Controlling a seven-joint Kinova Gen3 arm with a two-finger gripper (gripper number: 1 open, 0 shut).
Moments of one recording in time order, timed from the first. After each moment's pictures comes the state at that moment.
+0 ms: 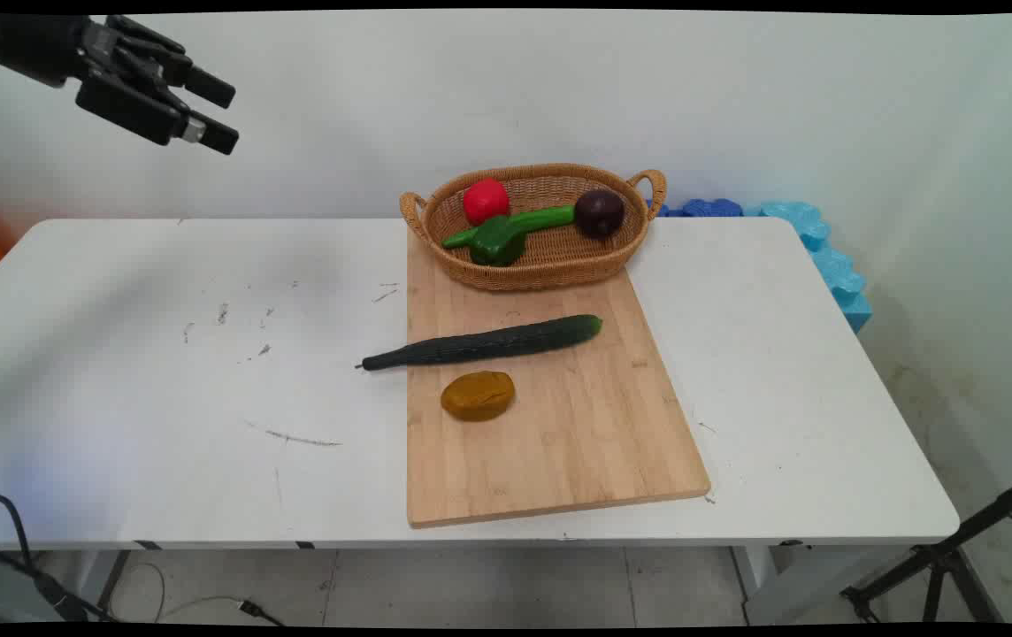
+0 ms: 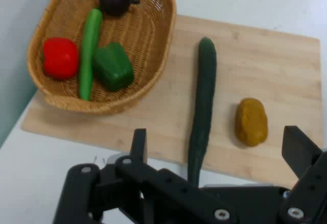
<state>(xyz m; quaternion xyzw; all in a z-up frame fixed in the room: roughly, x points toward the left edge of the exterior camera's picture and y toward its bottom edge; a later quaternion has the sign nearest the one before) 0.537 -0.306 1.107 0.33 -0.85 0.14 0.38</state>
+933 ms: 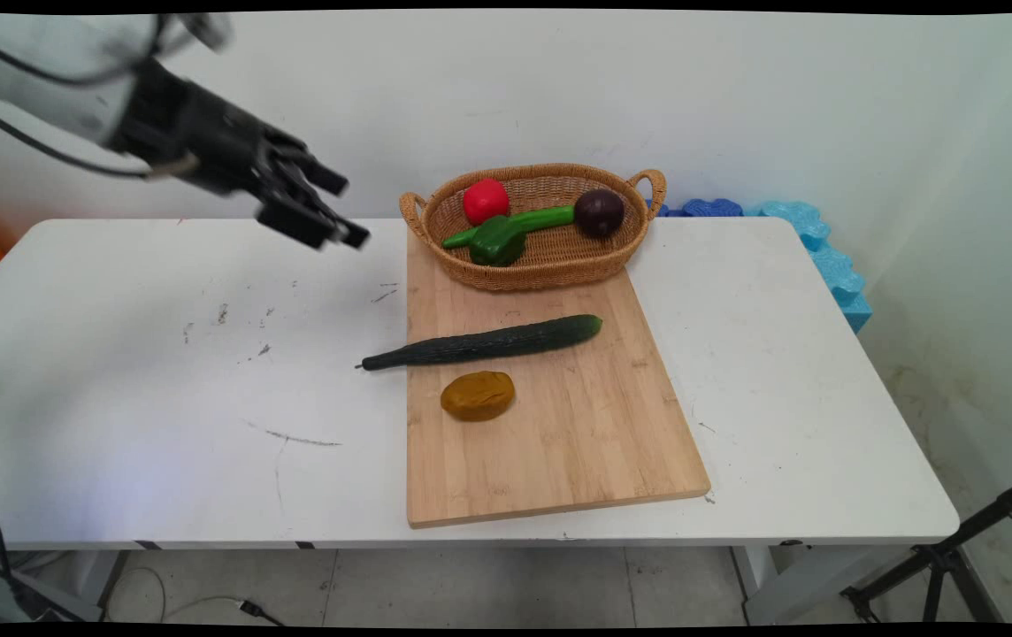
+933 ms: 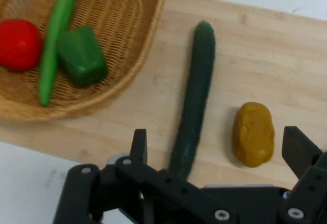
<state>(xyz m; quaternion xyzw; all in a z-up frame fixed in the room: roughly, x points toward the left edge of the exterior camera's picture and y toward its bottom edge) 0.424 -0.326 1.020 0.35 -0.86 0.14 0.35</state>
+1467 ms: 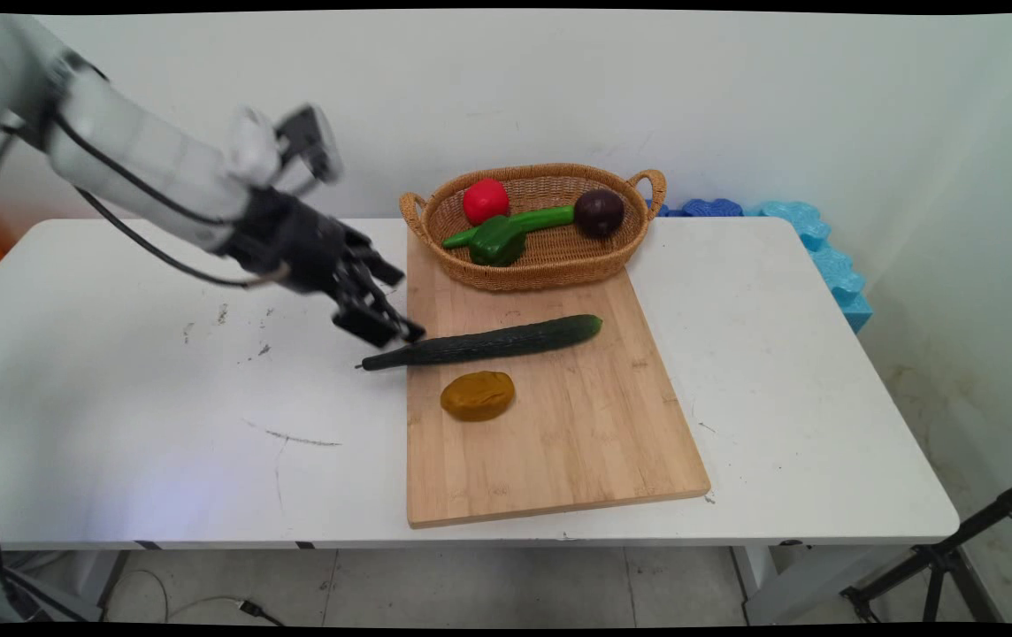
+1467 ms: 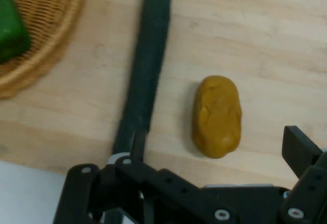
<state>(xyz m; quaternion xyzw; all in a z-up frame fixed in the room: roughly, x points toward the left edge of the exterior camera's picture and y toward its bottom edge) 0.362 -0.329 0.948 0.34 -0.88 0.10 0.31</state>
